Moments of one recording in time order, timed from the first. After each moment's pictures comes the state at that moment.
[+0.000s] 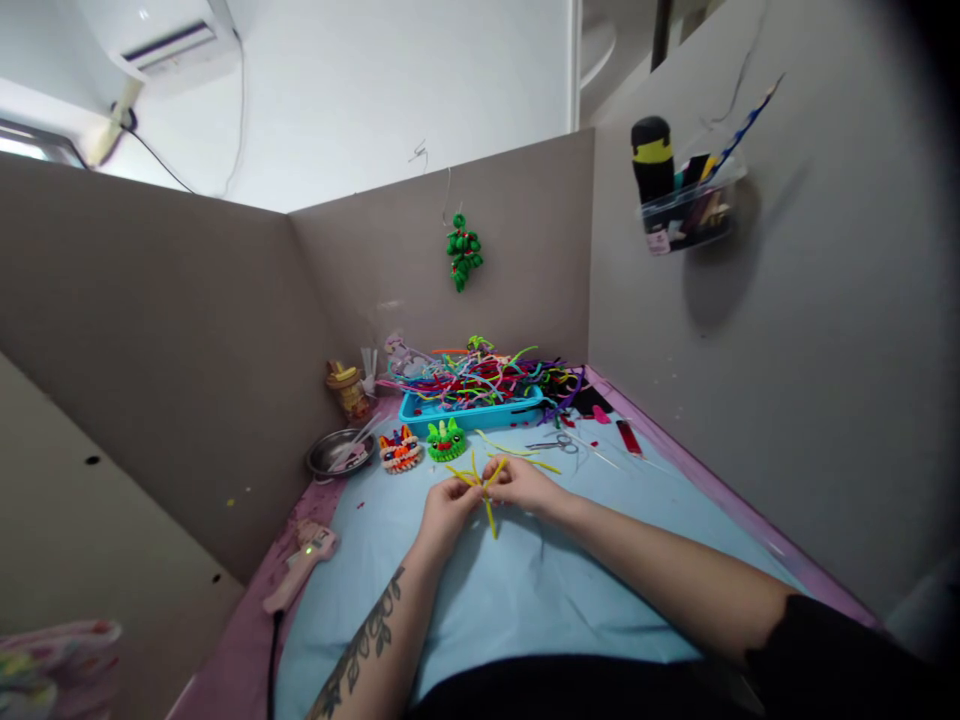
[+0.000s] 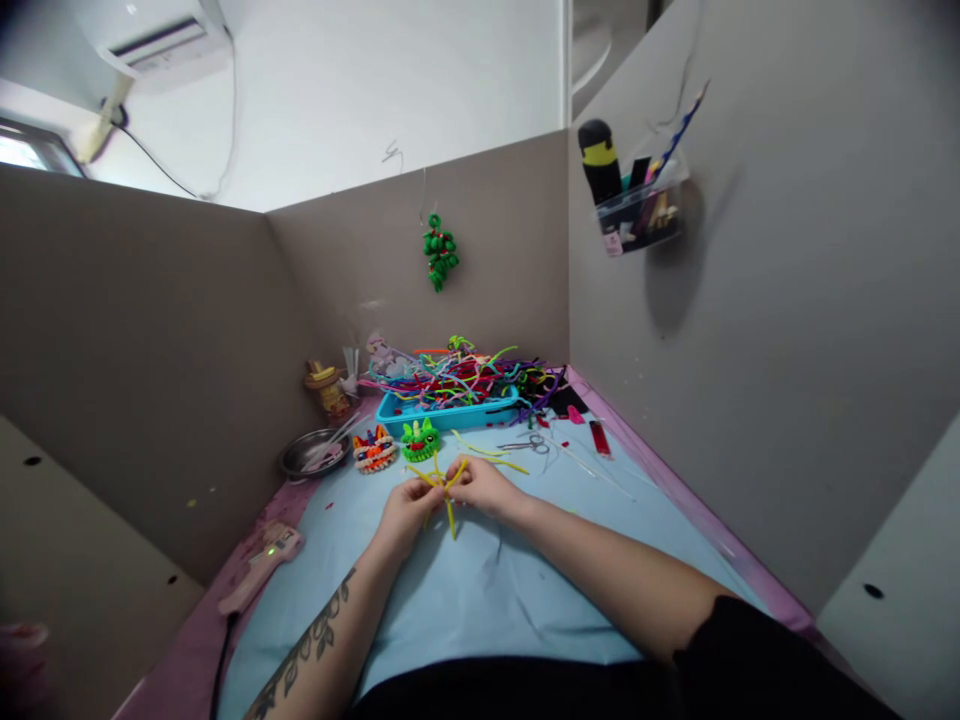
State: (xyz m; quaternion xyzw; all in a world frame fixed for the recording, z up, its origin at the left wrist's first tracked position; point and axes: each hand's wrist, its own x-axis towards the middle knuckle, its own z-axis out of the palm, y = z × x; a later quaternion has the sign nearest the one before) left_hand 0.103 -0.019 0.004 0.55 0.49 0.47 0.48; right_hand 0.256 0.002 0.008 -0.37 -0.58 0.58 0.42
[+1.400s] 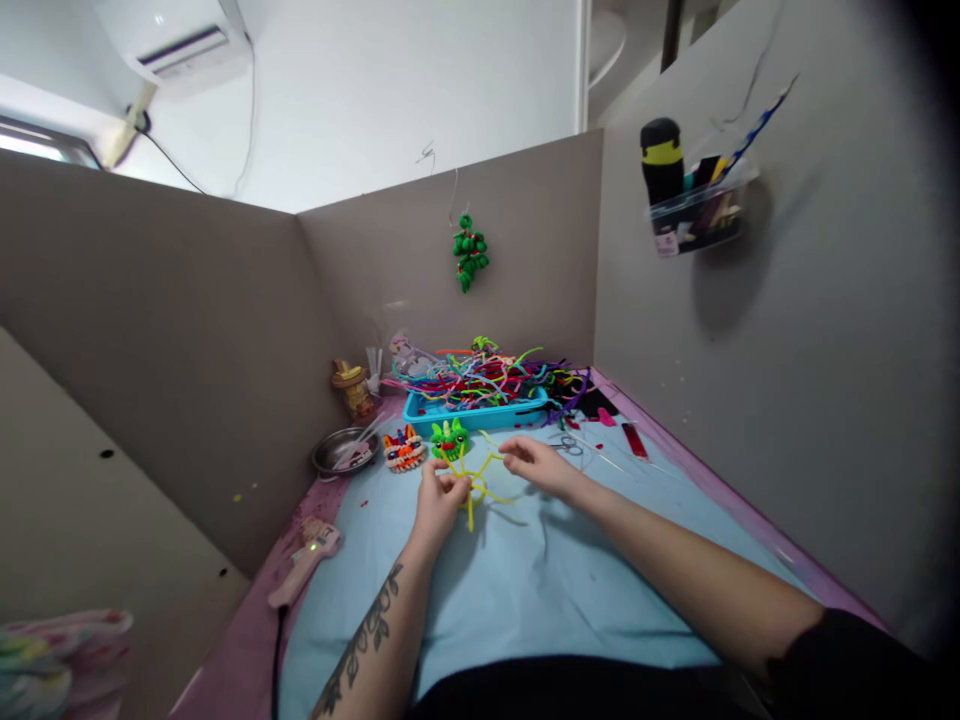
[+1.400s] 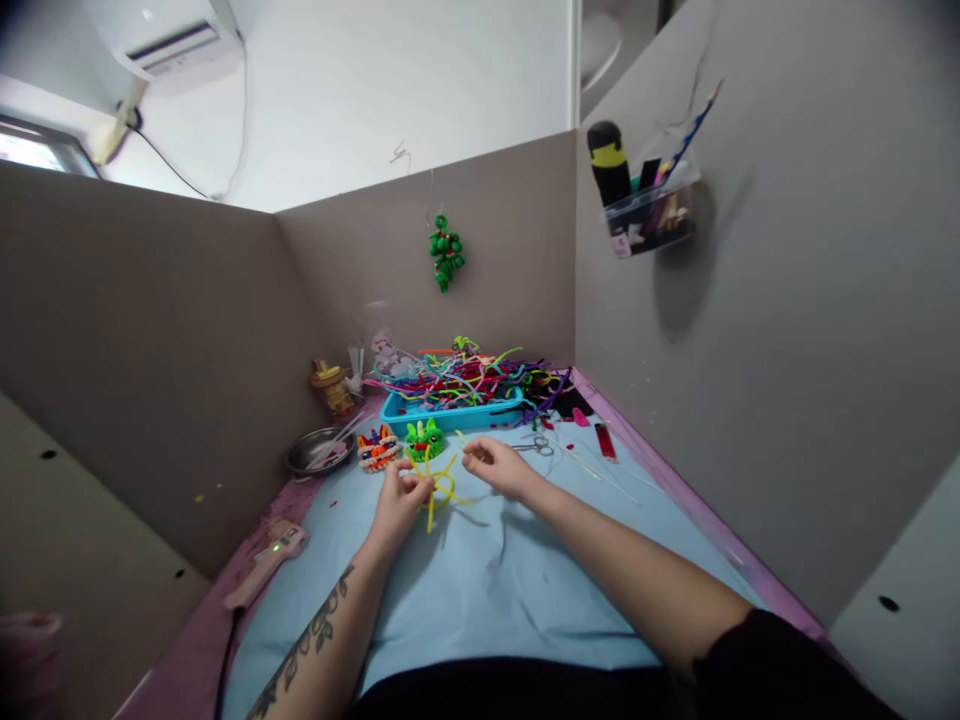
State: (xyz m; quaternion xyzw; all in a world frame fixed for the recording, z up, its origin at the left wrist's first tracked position) left_hand 0.091 -0.010 0.007 0.56 0.46 0.55 0.42; right_hand 0.287 0.015 0.019 -0.42 -0.70 0.38 0.43
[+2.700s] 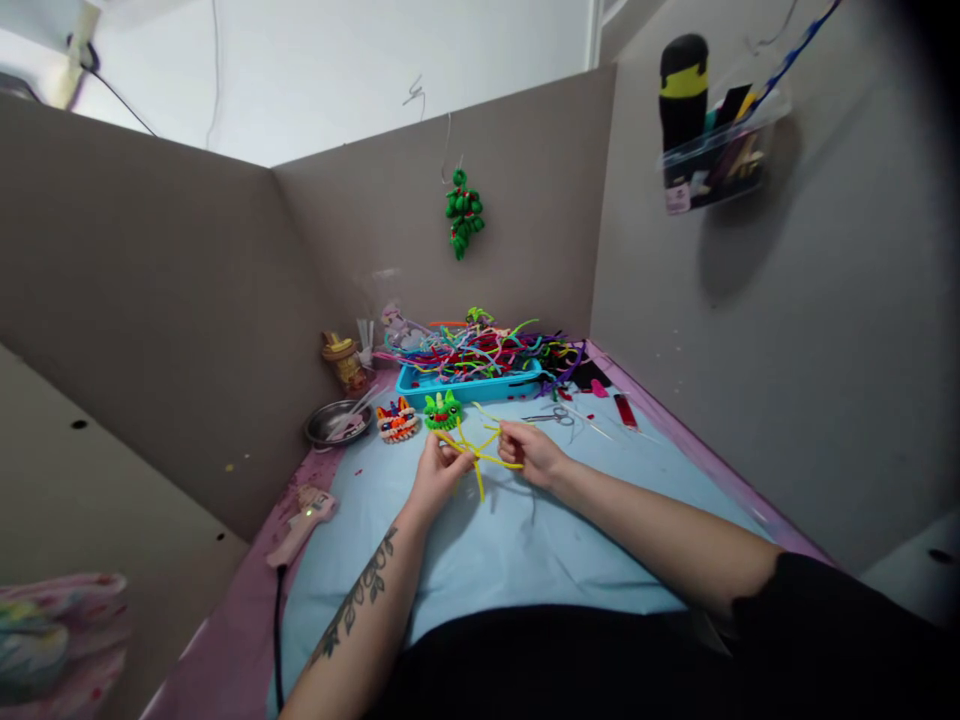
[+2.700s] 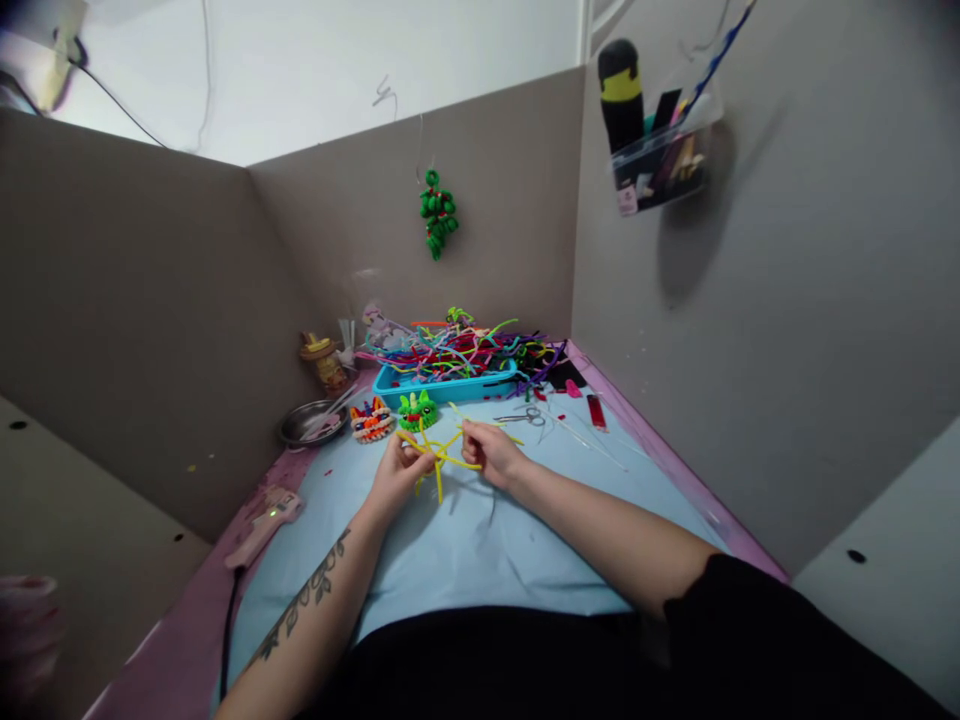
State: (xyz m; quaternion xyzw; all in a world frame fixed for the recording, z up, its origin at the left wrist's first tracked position) left_hand 0.099 -0.022 0.015 0.57 0.39 0.52 0.51; right_hand 0.271 0.004 0.007 -0.28 -0.36 0.74 0.49
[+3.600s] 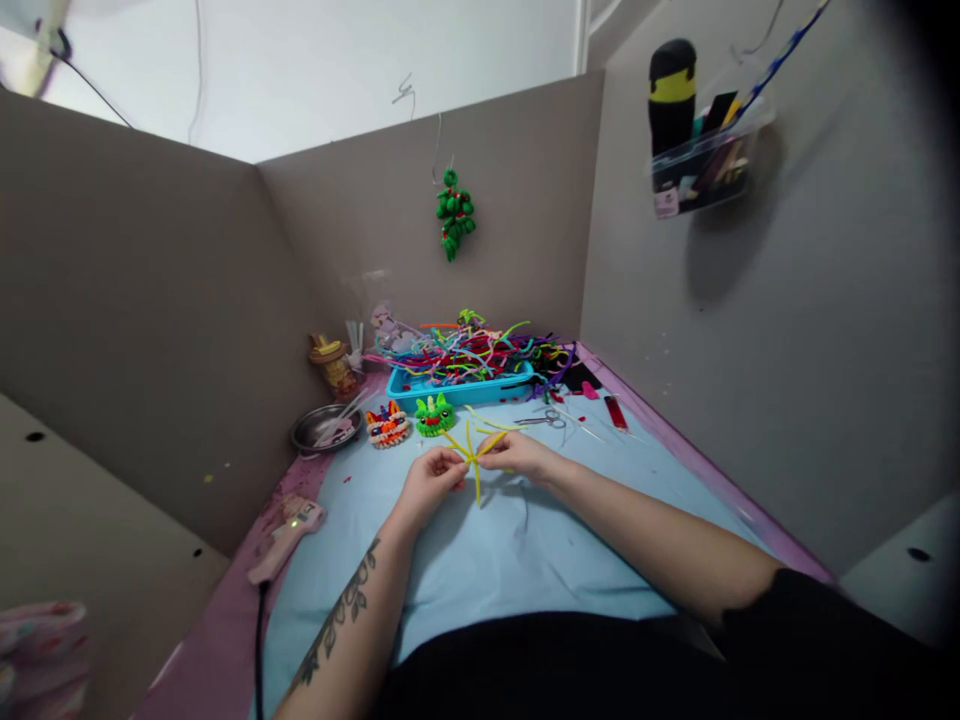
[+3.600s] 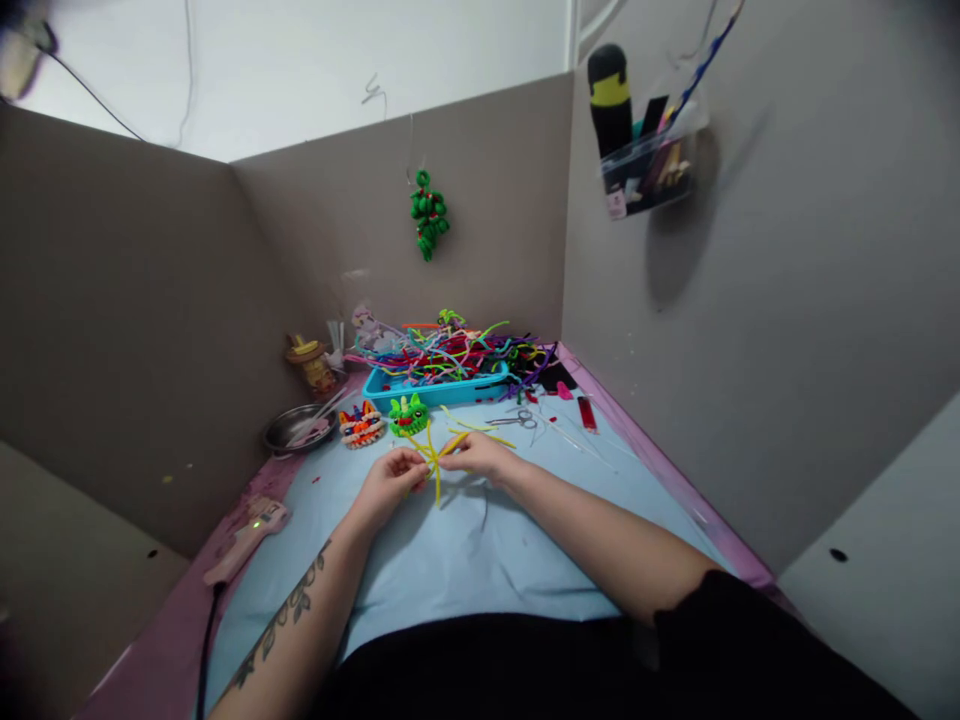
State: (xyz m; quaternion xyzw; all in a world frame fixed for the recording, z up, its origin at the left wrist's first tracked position) left_hand 0.091 -0.018 0.008 0.59 0.42 0.45 0.52; right_hand 0.279 0.011 0.006 -0.37 -0.62 0.58 0.37
